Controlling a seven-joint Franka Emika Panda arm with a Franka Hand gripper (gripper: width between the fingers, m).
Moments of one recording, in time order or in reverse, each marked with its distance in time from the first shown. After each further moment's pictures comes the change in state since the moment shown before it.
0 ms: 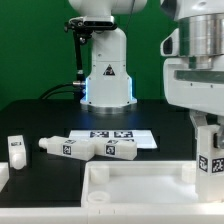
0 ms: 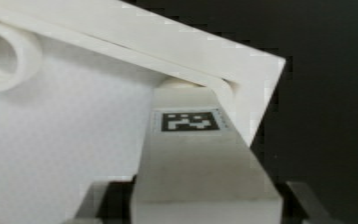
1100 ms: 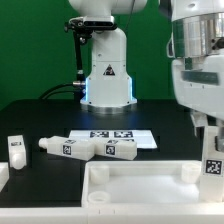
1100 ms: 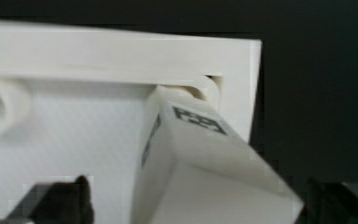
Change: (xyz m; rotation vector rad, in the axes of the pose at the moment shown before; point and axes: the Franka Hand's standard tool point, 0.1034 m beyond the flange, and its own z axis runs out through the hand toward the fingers) arm -0.002 -0.004 -0.001 0.026 -0.016 0.021
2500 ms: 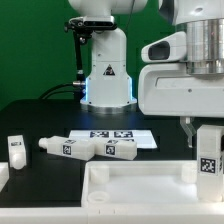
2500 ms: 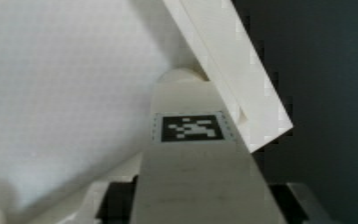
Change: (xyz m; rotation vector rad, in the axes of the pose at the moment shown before) arm 0.003 0.004 0.006 -0.039 0.018 -0.679
